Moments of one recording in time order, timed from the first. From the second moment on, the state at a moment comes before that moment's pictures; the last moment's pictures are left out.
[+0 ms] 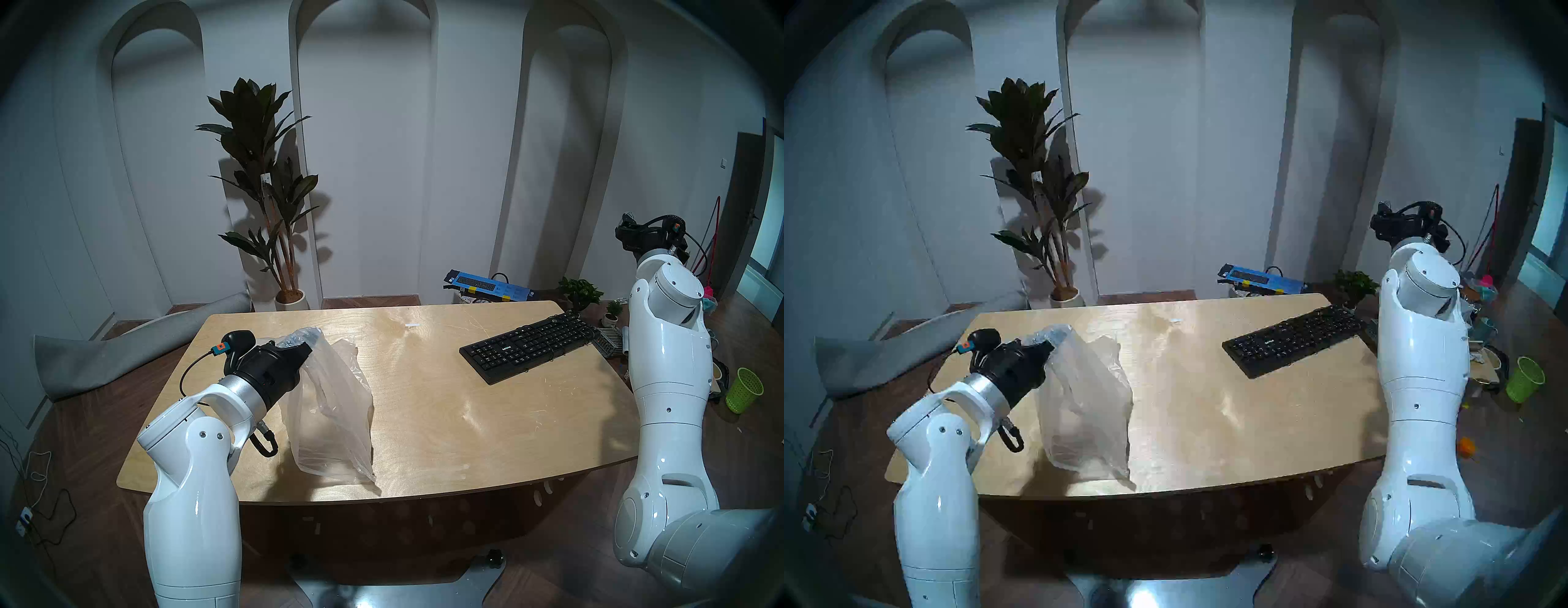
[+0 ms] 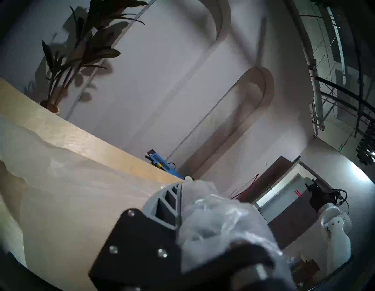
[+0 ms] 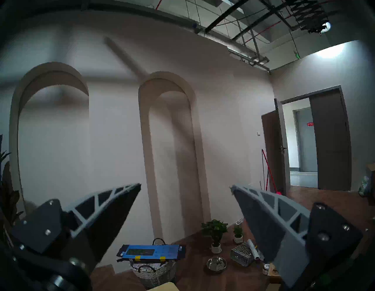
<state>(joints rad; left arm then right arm) 1.80 -1.64 -1.78 -2.13 -0.67 0.66 -0.27 -1.07 -1.27 1.88 -1.51 0.21 0.25 -0.15</state>
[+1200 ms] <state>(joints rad) 1.60 -1.36 -1.78 -1.94 -0.17 0.37 -0.71 -1.10 -1.24 1.88 -1.50 0.18 0.24 -0.10</state>
